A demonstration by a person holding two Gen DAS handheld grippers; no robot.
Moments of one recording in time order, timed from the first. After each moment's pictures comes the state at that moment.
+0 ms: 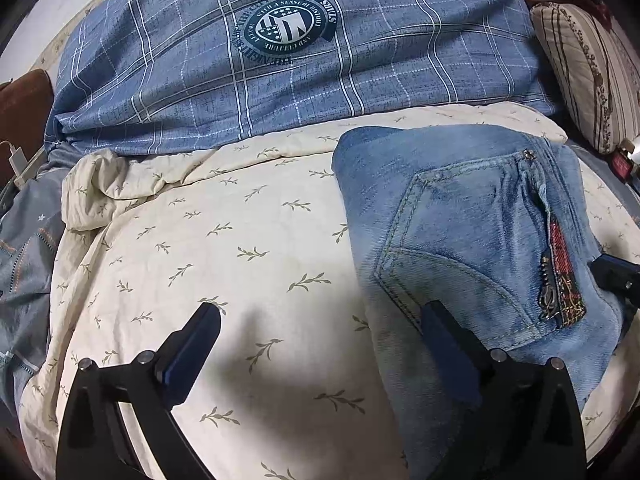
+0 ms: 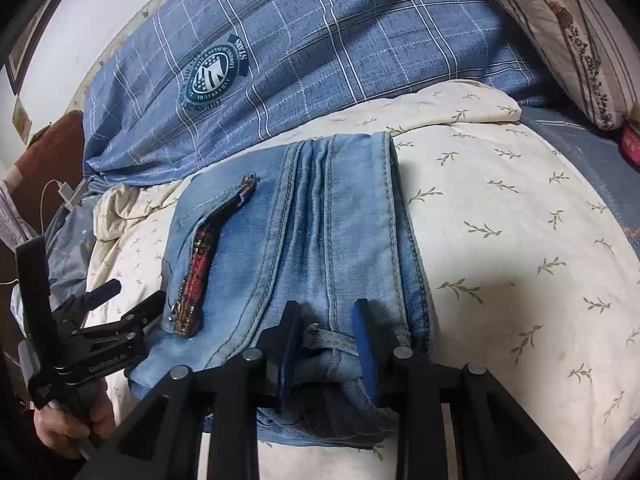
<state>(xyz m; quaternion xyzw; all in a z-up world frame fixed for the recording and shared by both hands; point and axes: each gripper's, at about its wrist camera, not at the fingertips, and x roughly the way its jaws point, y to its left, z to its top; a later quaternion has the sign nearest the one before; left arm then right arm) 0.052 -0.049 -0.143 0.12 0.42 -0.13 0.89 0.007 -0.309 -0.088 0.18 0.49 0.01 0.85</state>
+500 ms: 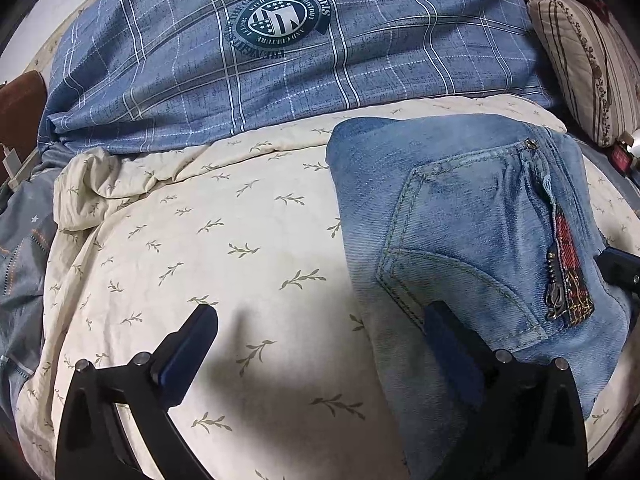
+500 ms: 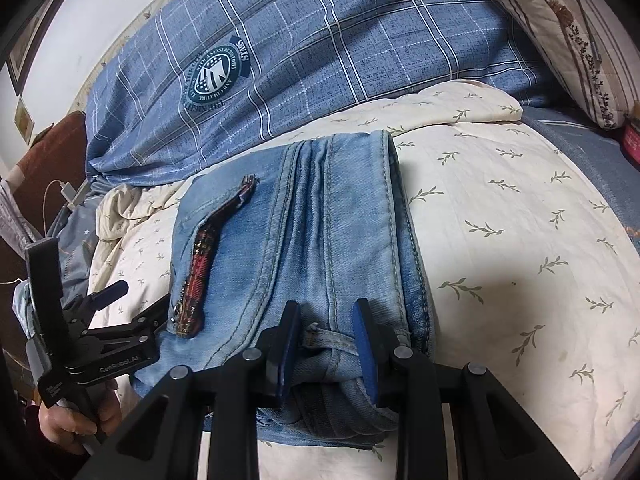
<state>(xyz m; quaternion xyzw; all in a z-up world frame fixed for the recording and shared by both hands) 0.055 -0.050 -0.147 0.12 0.42 -0.14 0.89 0.005 -0.311 -0.089 0.19 0.49 0.02 0.85</state>
